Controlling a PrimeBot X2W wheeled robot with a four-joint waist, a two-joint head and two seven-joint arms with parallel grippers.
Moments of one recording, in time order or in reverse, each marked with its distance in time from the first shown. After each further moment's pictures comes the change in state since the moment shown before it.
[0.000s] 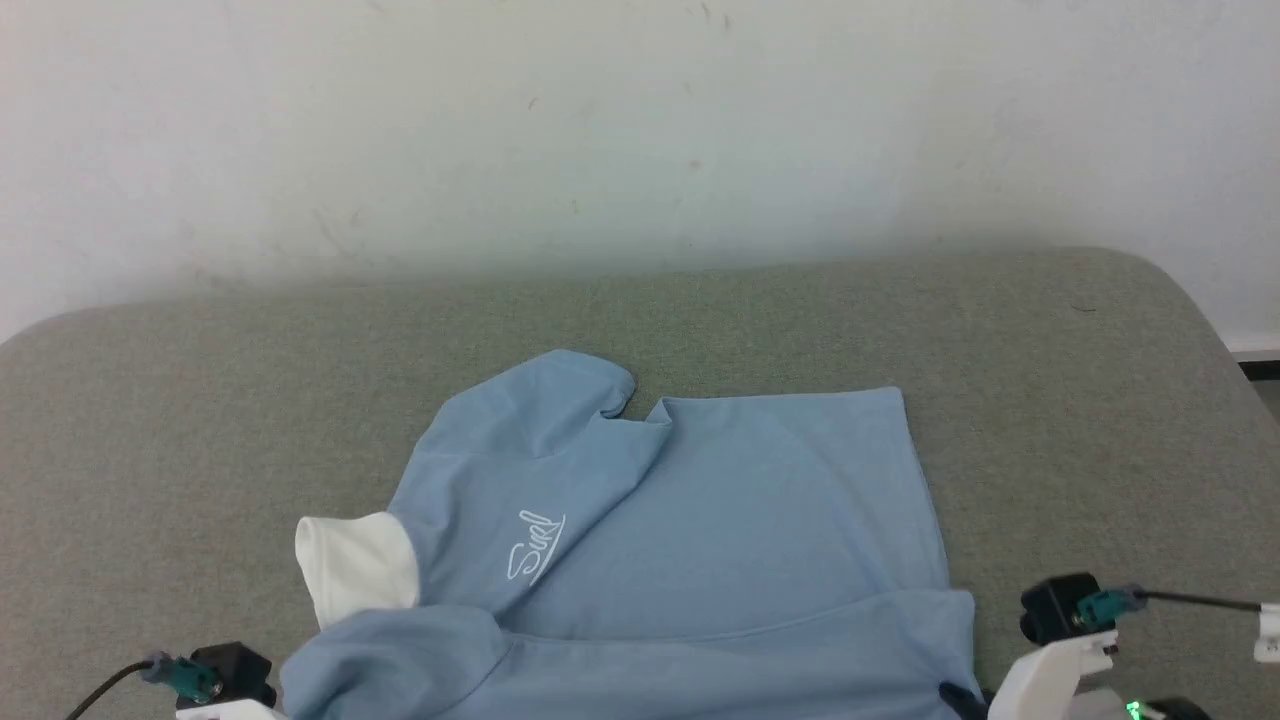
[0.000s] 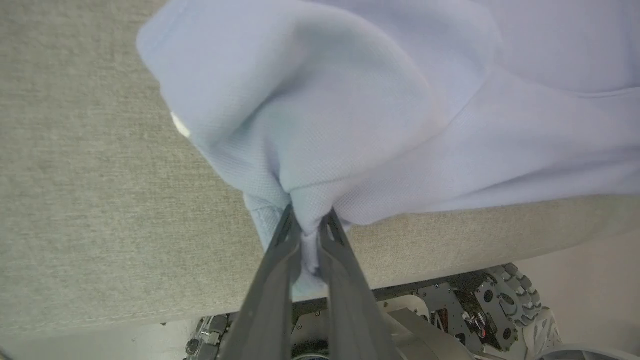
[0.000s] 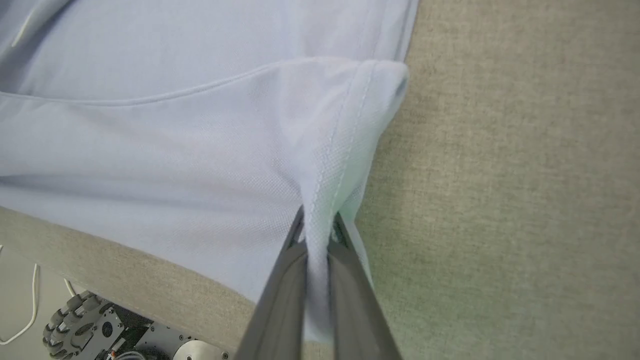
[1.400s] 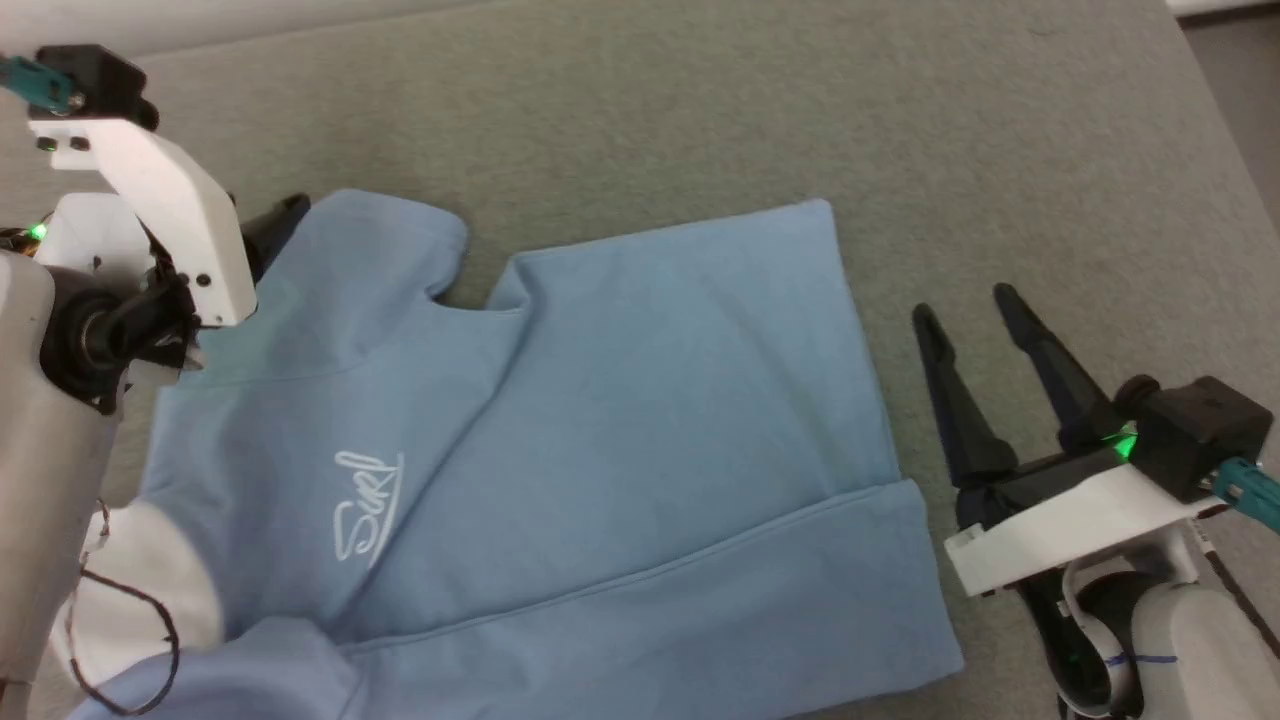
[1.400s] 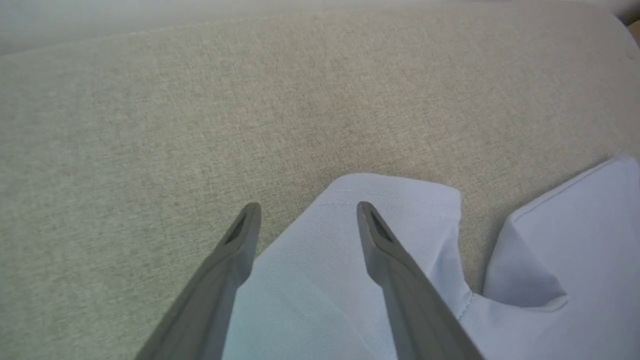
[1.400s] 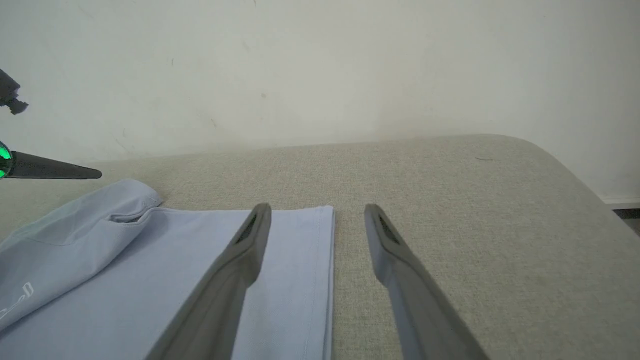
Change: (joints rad) left arm -1.004 -0.088 -0.031 0.512 0.124 -0.241 0.060; right arm -0.163 0.185 -0.084 -0.393 -0.239 0.000 -0.522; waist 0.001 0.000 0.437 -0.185
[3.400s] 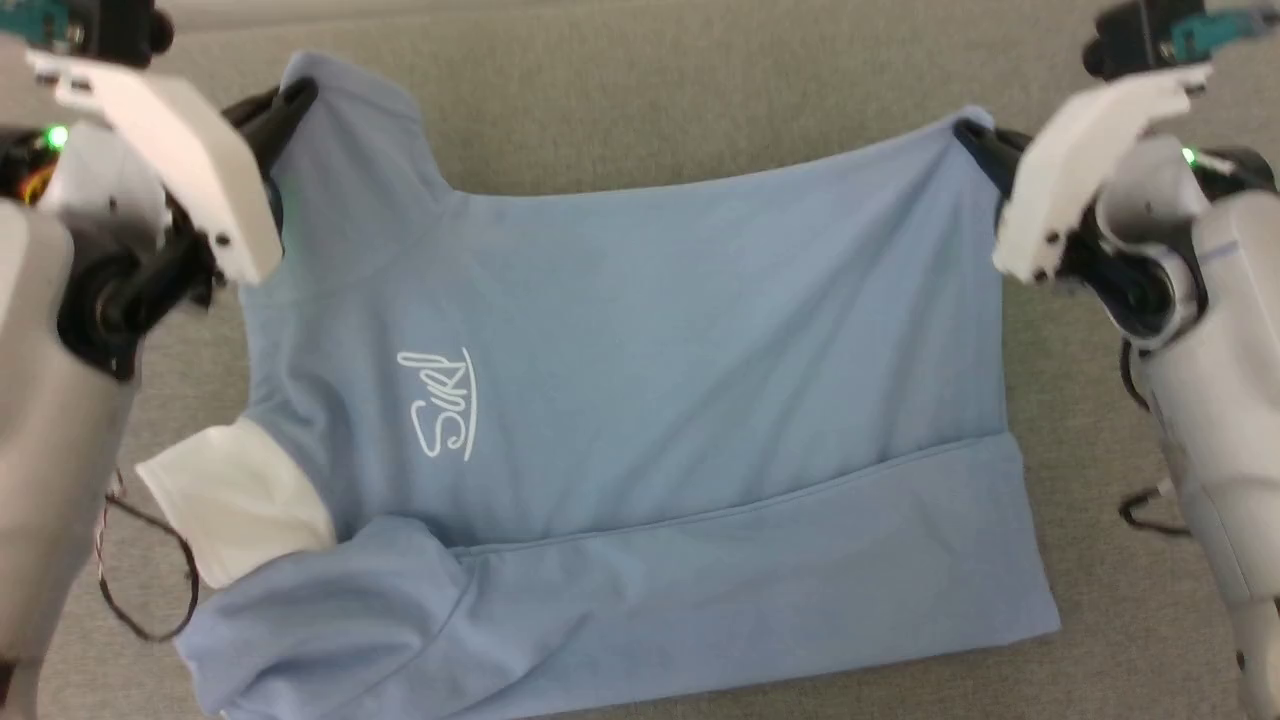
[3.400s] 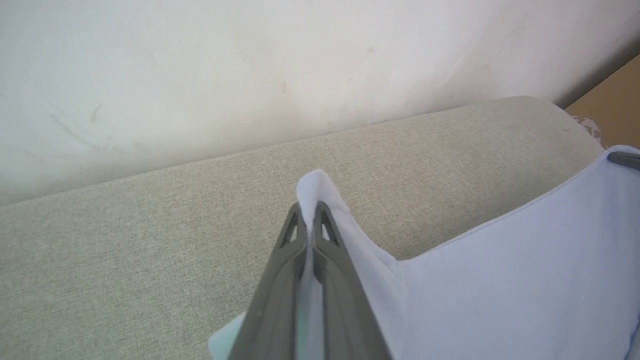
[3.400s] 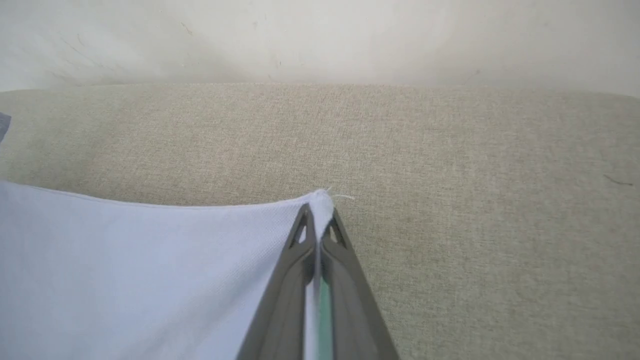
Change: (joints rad) left arm -0.070 -0.014 -0.042 -0.035 0.014 -0.111 -0.209; right arm -0.758 -0.171 0.137 0.806 0.303 0.000 0.415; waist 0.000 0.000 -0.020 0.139
